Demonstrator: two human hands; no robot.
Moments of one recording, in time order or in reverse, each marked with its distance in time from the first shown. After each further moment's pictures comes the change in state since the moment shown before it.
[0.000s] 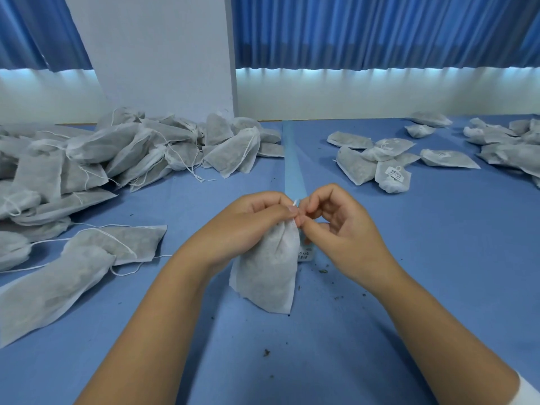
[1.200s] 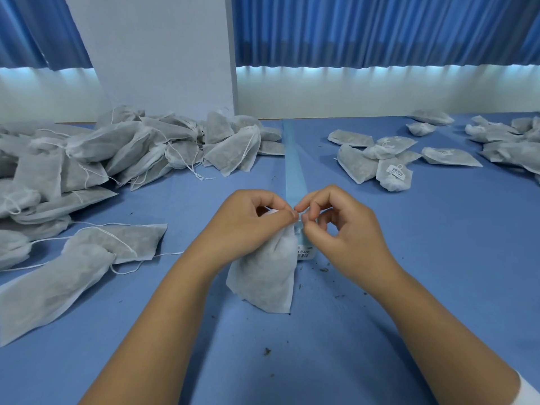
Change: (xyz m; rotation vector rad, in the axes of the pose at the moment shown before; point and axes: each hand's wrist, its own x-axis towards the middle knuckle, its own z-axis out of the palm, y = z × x) left_hand 0.007 -0.011 0.001 0.154 0.206 -0.019; right_hand 0.000 0.003 -0.001 -0.331 0.075 -0.125
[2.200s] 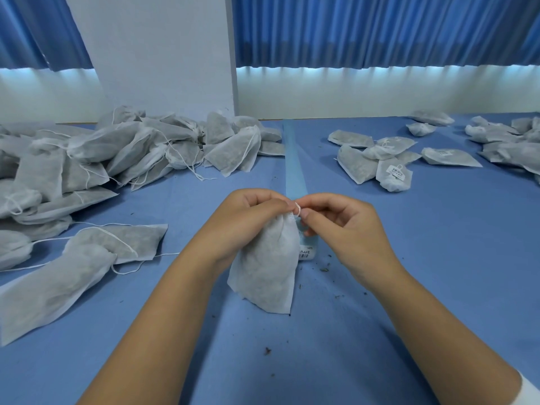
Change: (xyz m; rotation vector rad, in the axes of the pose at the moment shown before) left_hand -0.004 0.006 -0.001 -0.270 -0.045 -0.067; right_hand 0.002 -0.003 0.001 0.286 0.040 0.237
